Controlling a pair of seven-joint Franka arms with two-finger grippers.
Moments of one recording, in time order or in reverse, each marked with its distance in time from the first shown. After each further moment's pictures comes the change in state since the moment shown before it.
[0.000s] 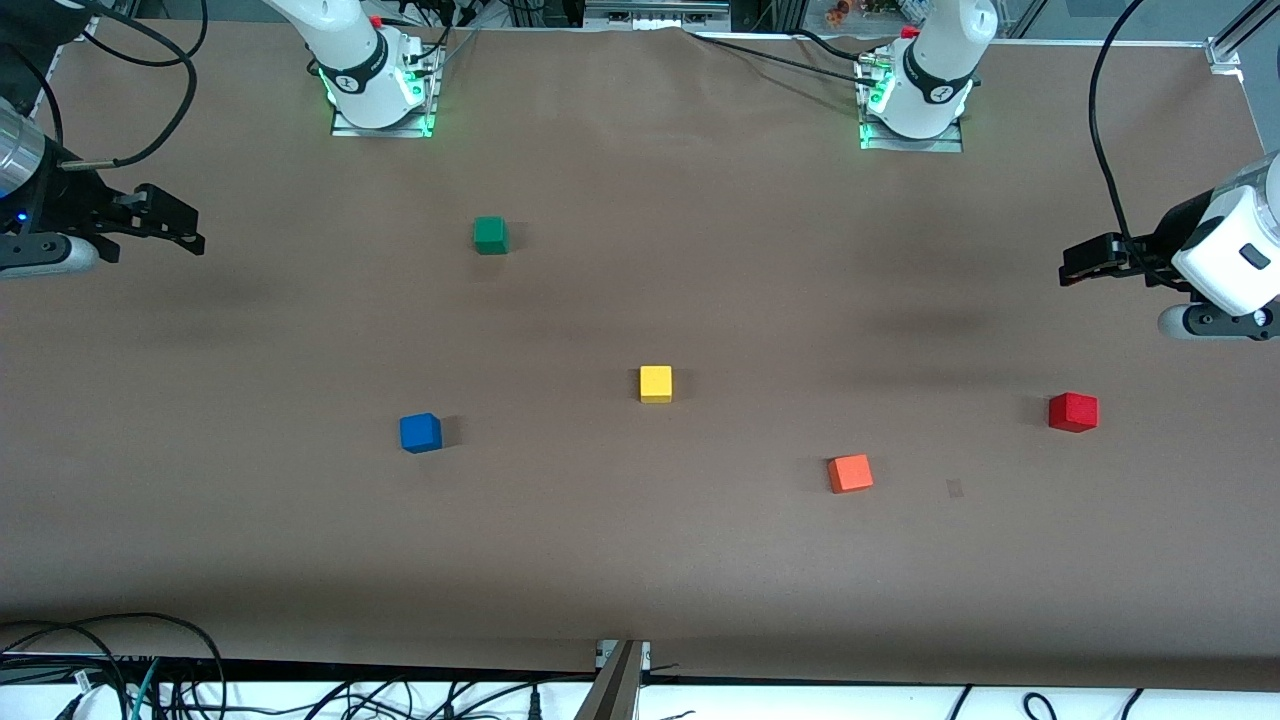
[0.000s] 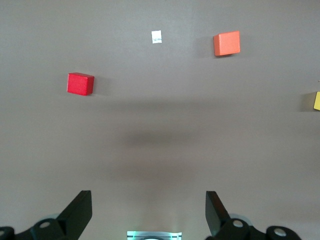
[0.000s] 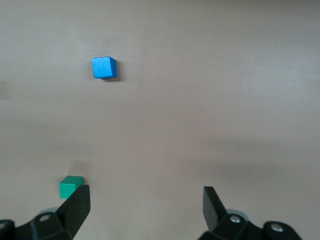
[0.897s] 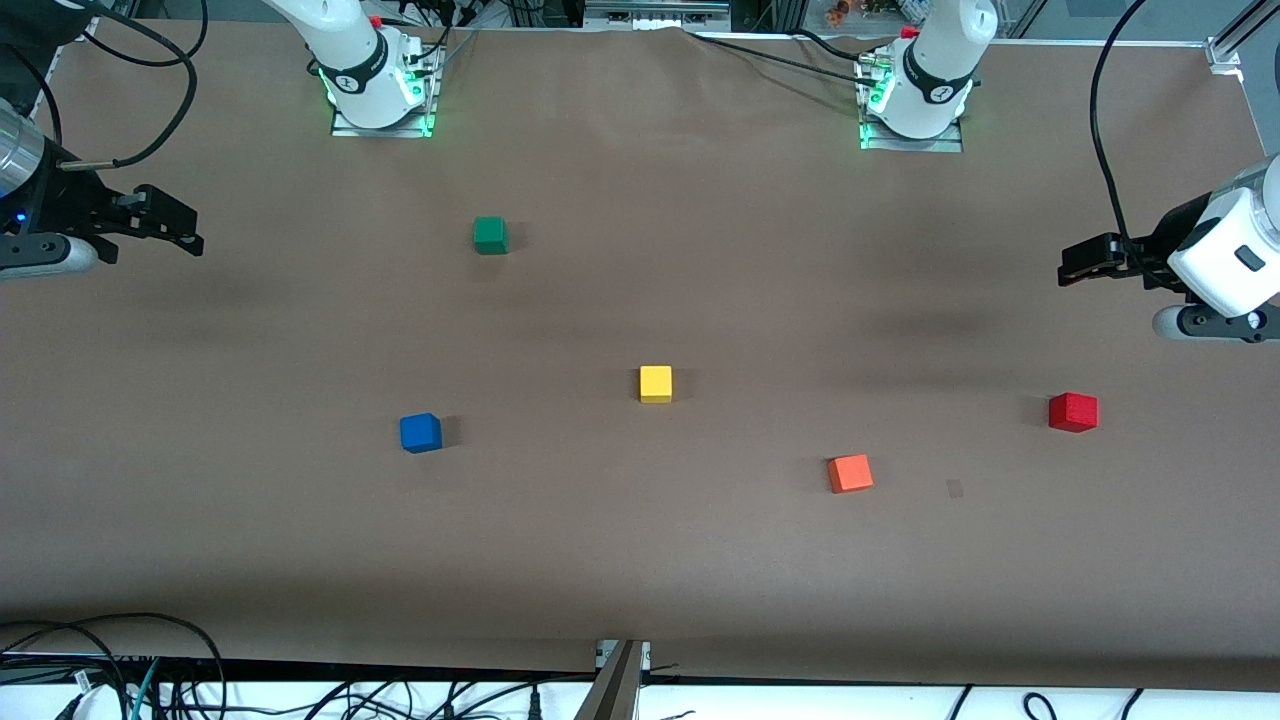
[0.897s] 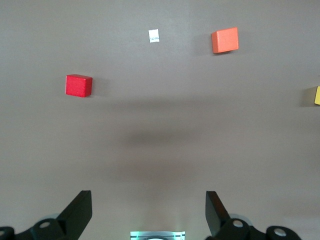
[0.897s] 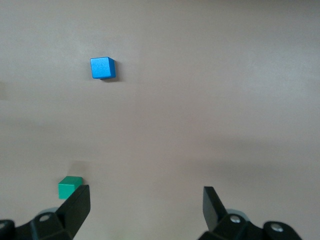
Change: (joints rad) left arm 0.002 0.006 0.001 -0.001 0.000 0.000 0.030; right arm 0.000 0.000 -0.004 0.000 -0.001 0.000 0.000
